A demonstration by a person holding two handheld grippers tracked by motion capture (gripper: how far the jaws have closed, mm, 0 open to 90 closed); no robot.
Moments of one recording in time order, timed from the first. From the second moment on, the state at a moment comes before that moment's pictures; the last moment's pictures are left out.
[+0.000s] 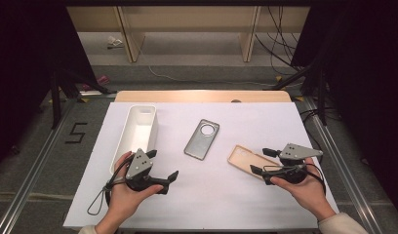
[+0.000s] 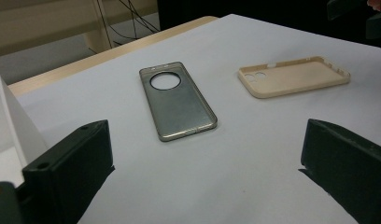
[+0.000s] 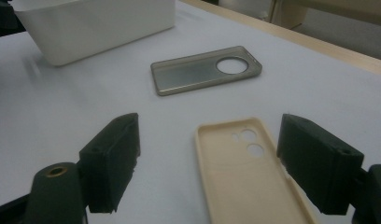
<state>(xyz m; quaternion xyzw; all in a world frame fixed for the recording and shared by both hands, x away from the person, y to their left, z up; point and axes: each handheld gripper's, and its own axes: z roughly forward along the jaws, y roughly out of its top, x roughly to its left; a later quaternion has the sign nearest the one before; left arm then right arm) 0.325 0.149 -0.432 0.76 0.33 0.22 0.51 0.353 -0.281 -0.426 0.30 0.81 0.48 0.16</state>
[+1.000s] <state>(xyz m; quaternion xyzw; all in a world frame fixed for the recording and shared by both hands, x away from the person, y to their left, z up) 0.324 0.144 -0.434 0.77 0.32 0.21 0.51 0.414 -0.185 -0.422 0.25 0.86 0.42 0.13</state>
